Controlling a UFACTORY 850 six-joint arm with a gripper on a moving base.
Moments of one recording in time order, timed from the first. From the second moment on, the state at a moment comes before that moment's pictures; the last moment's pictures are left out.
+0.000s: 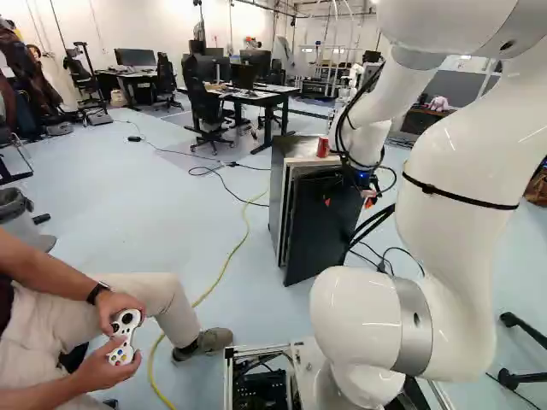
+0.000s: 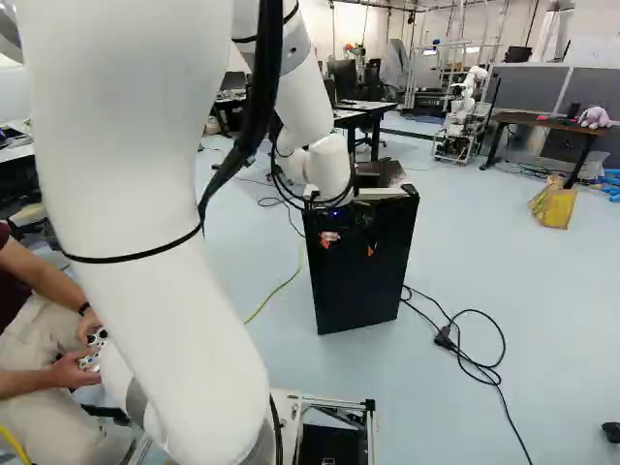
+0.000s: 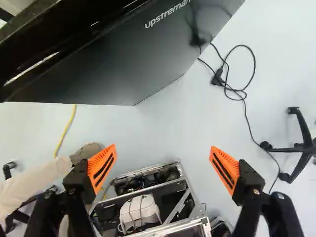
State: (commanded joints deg) arm -21.5 -10.4 -44.6 -8.6 -17.8 0.0
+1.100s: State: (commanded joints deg) arm -24.7 -13.7 -38.0 -33.2 11.8 0.0
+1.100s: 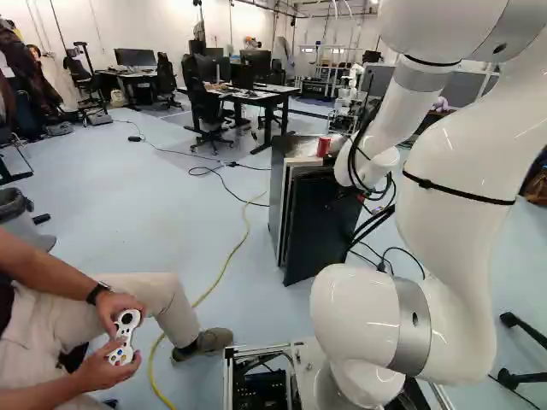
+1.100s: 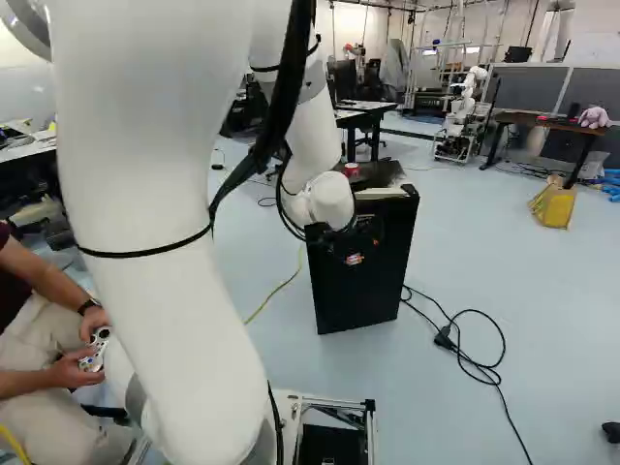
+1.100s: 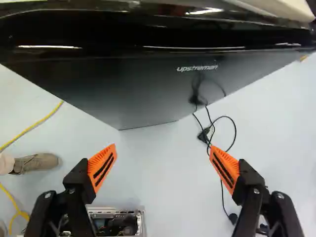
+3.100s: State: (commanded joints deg) arm -22.2 -24.8 -48.5 -39.7 21.0 0.0
